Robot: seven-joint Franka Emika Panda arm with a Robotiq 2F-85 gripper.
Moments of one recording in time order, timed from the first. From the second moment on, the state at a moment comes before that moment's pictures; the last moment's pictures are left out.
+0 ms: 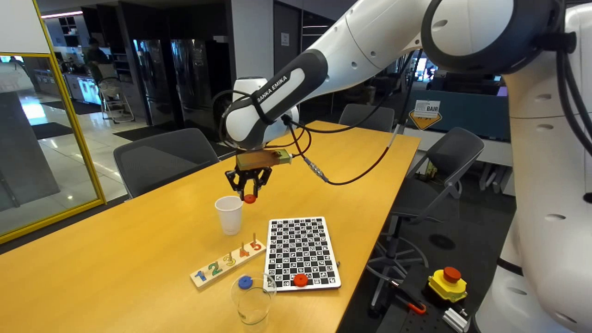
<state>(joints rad) 0.13 0.35 -0.04 -1.88 -0.02 2.34 0.41</state>
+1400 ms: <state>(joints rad) 0.14 0.58 -0.03 -1.55 -0.02 2.20 0.41</state>
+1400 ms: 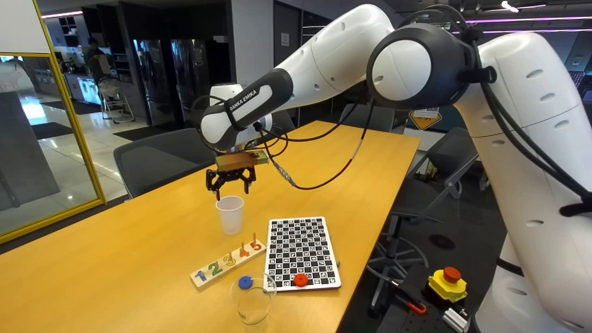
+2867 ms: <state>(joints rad) 0.20 0.33 0.09 -2.21 -0.02 2.50 0.40</state>
